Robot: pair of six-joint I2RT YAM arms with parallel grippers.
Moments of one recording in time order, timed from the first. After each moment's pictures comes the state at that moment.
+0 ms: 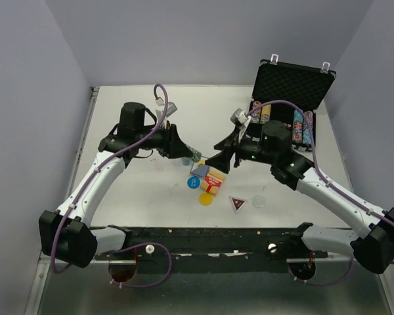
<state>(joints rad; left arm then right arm) -0.30 1.24 1.16 -0.51 0.87 -0.20 0.64 1.14 0.92 0.03 -0.53 0.19</state>
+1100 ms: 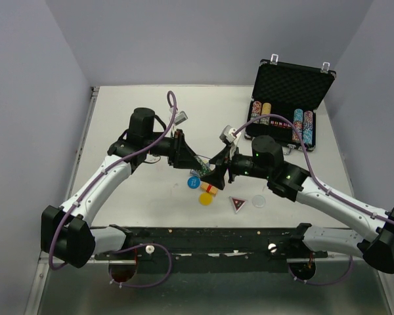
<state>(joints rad) -0.40 1.24 1.02 -0.27 1.16 -0.35 0.85 1.11 0.88 -0.05 -0.38 0.11</state>
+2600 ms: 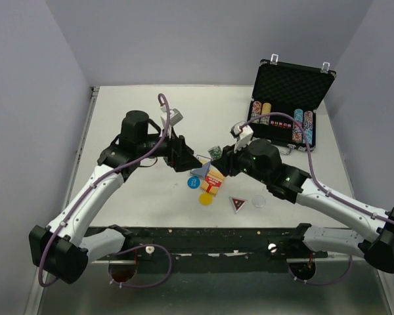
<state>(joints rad) -0.44 1.16 1.03 -0.35 0.94 -0.27 0.88 1.11 0.86 -0.09 0.02 0.25</state>
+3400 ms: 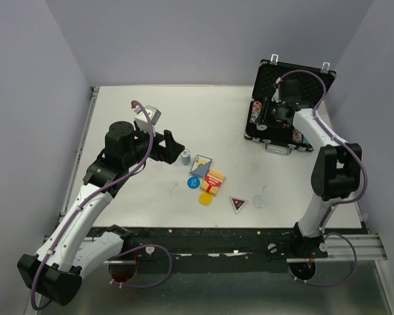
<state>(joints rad) -0.41 0.92 0.96 -0.34 0.33 -0.23 0.13 1.78 1.43 -0.49 -0.13 0.30</state>
